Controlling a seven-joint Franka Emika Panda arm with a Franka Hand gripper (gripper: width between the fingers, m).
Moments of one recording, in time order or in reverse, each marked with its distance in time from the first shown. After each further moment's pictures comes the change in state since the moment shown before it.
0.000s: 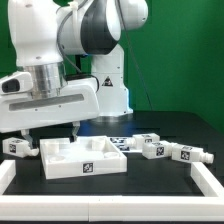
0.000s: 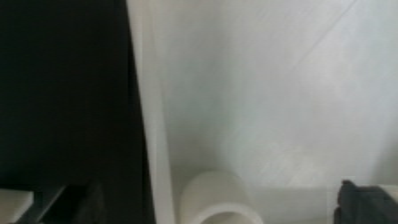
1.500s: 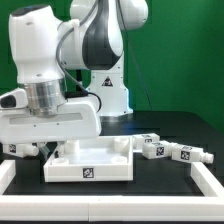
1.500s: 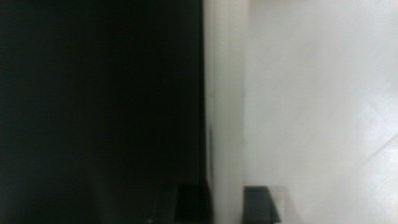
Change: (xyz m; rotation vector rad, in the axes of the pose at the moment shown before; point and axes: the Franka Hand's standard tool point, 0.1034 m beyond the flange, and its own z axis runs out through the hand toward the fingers) arm 0.021 0.008 0.027 0.004 0.004 0.321
